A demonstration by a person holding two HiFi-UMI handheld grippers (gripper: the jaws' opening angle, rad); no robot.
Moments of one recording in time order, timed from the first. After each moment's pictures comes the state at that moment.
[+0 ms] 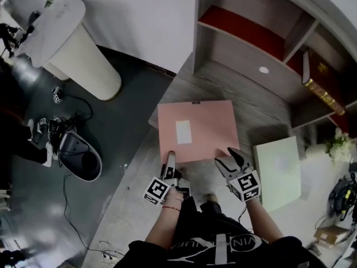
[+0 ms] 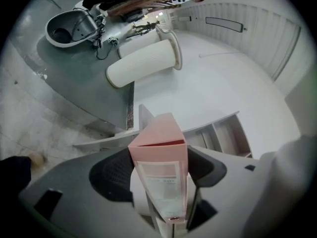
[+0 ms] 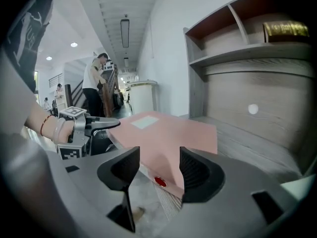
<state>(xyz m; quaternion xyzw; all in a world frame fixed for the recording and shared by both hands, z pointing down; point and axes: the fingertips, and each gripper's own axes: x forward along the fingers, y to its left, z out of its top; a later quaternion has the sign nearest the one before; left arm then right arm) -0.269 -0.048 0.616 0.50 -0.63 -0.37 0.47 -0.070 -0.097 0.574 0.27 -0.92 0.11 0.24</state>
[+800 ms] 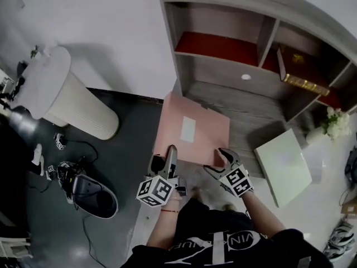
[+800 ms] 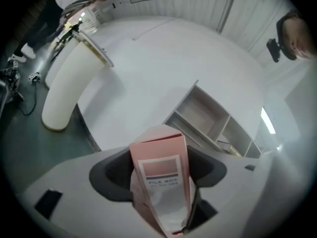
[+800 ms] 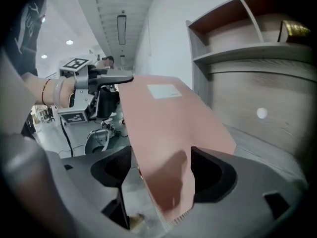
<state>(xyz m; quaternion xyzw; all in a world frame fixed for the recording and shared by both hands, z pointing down) -0.296 -0.151 0.464 0.71 -0.62 -0.17 0.28 -0.131 -0.128 0.572 0.30 -0.92 0.11 0.24</state>
